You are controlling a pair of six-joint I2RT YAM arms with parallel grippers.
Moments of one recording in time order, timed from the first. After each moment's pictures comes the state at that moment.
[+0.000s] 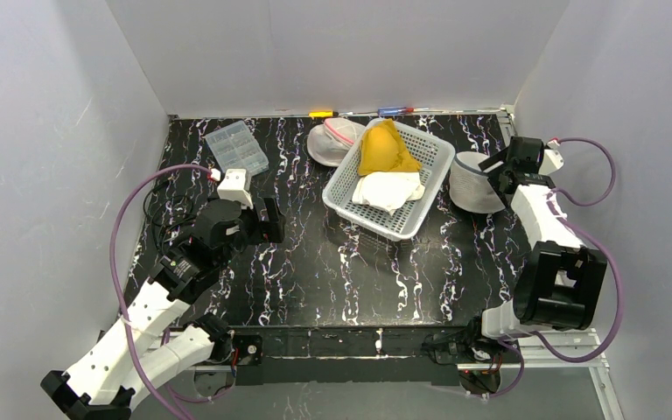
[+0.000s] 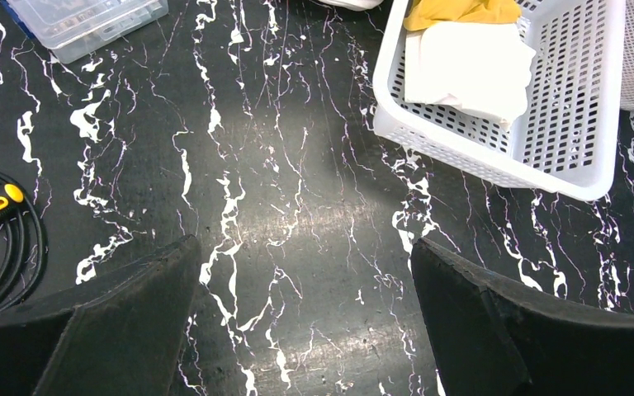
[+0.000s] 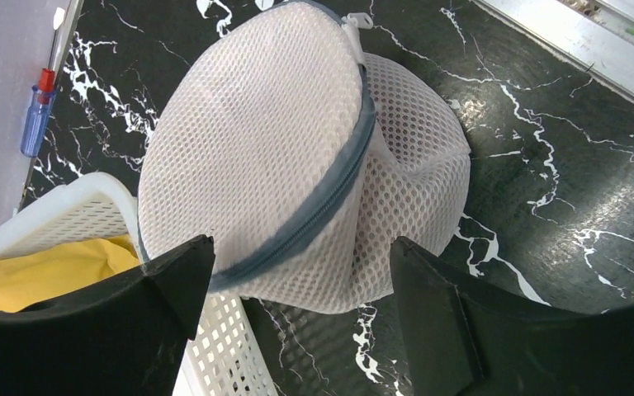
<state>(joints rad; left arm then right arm) -0.63 0.74 0.86 -0.59 -0.30 -0.39 -0.14 1.44 1.05 -0.35 0.22 0.82</state>
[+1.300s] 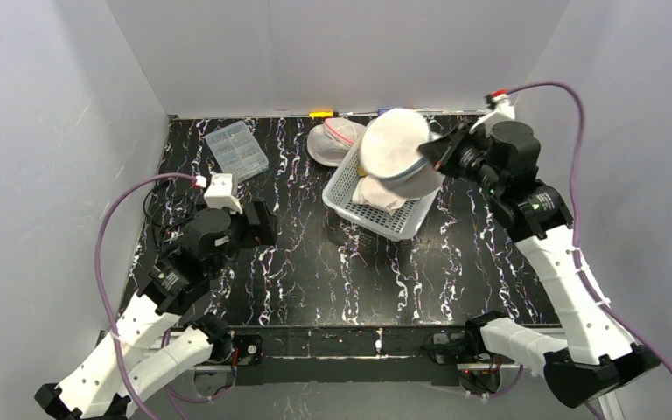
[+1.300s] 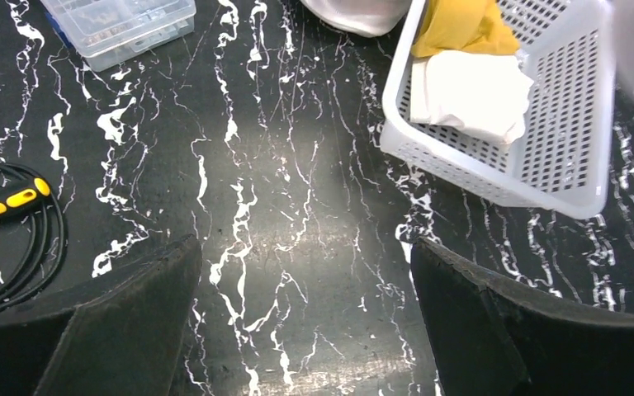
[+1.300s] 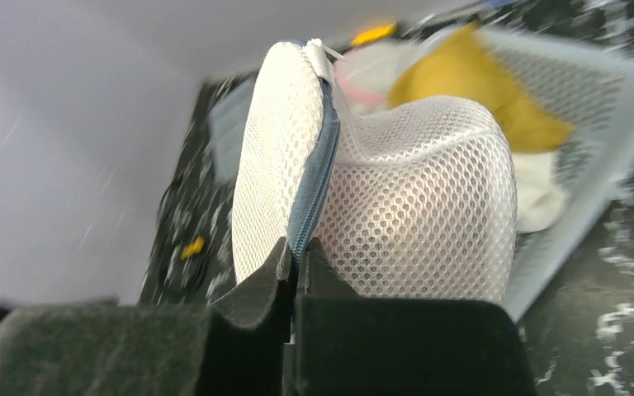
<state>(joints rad) -0.65 0.68 0.86 -0.61 -0.38 -0.40 0.35 1.06 1.33 -0.50 -0.02 0.62</state>
